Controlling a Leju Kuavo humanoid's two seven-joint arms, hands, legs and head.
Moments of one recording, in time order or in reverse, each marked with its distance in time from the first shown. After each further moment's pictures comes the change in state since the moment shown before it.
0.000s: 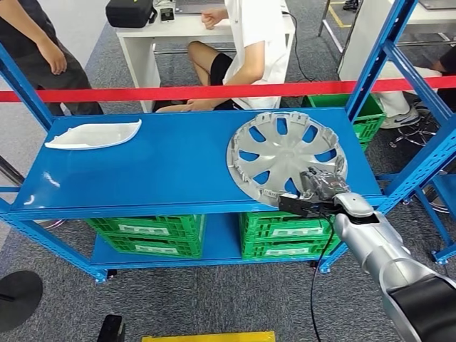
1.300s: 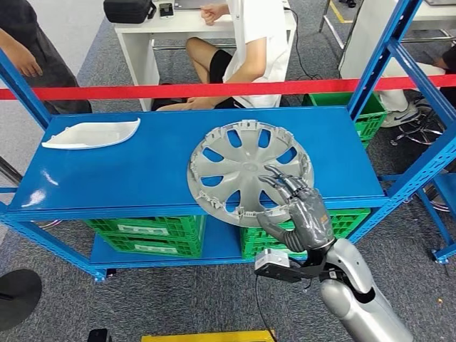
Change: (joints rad) left arm 0.045 -0.005 0.128 0.000 0.052 0.043 -0.069; right arm 0.593 -0.039 -0.001 -1.226 -0.299 -0.286 -0.165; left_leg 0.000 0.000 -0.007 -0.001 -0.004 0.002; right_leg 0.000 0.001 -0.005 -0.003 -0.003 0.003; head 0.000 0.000
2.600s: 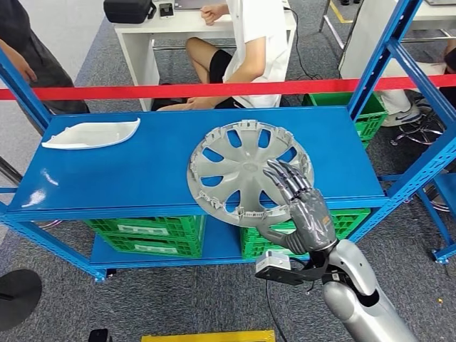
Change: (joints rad) left arm 0.000 0.000 0.009 0.000 -0.021 -0.005 0.009; right arm 0.020 0.000 -0.019 -0.038 0.024 0.048 0.007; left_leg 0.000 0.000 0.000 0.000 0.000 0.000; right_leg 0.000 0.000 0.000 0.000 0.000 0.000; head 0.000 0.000
